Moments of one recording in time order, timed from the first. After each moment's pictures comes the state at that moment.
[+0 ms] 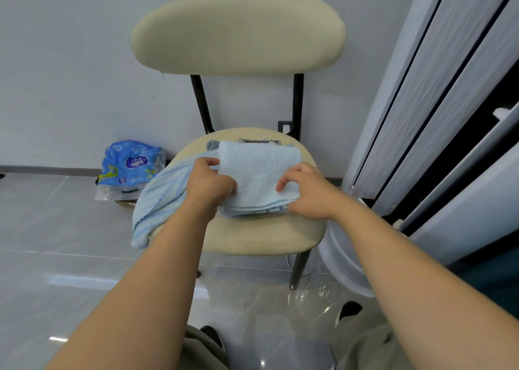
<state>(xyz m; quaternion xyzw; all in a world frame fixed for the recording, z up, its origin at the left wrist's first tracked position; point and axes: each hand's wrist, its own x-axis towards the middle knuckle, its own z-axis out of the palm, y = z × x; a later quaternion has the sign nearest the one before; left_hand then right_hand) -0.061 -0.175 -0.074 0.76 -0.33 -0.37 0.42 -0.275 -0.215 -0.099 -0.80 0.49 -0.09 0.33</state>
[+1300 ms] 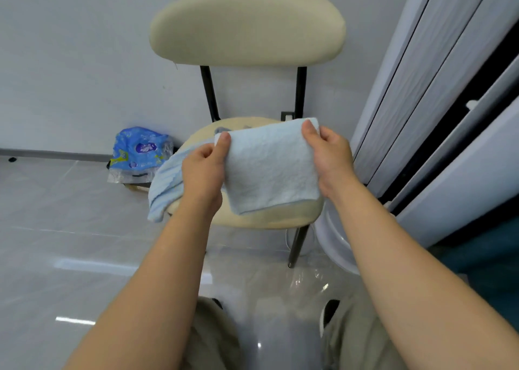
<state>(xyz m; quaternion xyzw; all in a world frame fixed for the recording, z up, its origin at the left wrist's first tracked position) -0.067 -0.120 -0.047 0.63 -0.28 -0.39 0.61 -0.263 -0.174 -0.040 -0.44 0.51 -0.50 0.54</state>
